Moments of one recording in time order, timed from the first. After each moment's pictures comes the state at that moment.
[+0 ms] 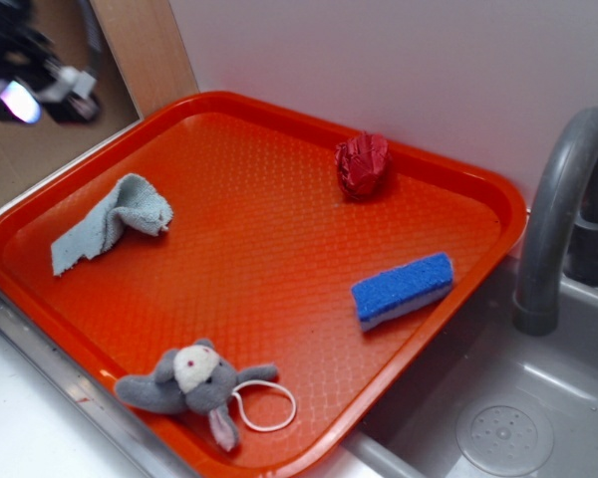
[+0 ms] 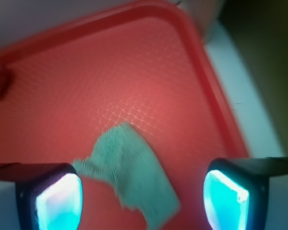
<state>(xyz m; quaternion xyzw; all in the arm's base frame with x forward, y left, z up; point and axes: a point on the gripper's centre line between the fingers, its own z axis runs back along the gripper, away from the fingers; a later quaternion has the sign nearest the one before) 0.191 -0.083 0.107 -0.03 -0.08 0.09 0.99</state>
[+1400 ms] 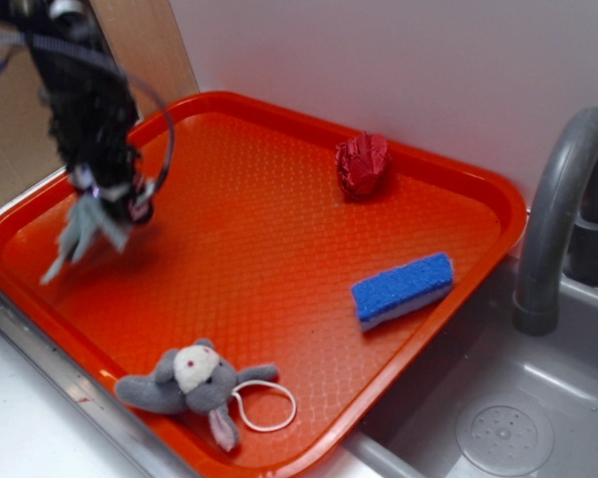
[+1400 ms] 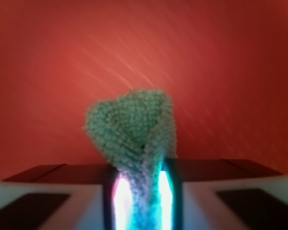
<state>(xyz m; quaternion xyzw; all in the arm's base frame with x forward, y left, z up) 0.190 -0.138 0.082 -0.04 0.00 -0.01 1.00</state>
